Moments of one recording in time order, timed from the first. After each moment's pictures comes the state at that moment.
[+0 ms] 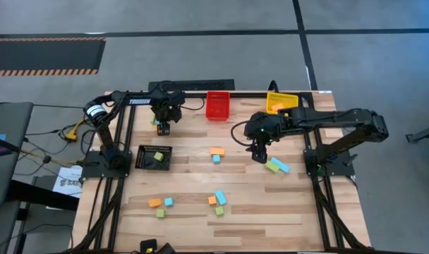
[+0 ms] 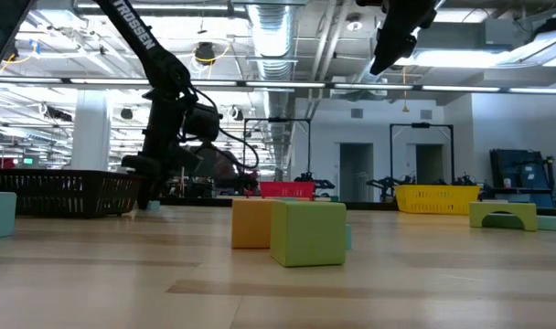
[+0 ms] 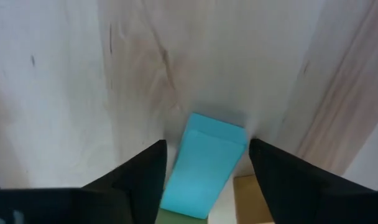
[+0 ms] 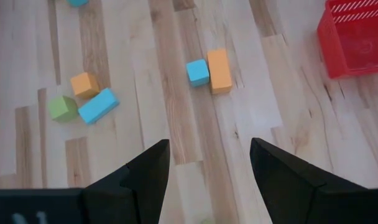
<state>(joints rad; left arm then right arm) 0.74 1.84 1.03 -0.84 -0.18 0.60 -0.03 1.36 1.30 -0.91 0.00 0.18</state>
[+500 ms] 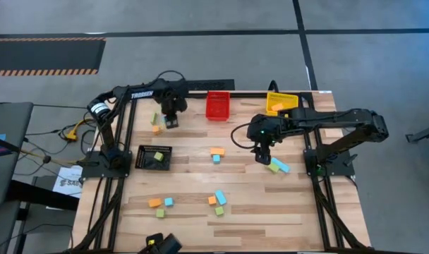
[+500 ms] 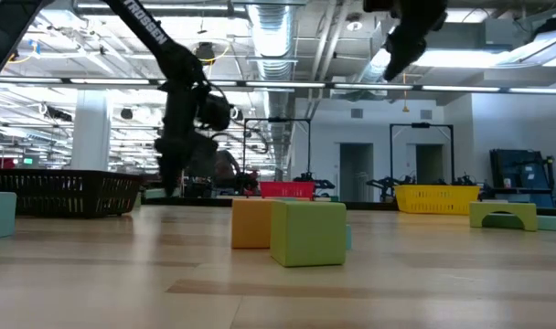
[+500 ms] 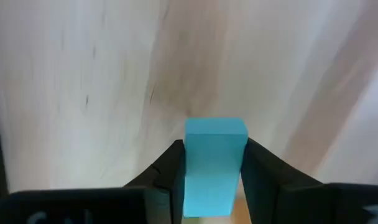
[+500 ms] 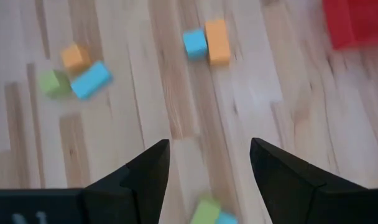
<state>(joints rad) 0.76 1.85 1.27 -0.97 -0.01 0.49 -0.03 1.35 1.30 -1.01 0.00 0.19</state>
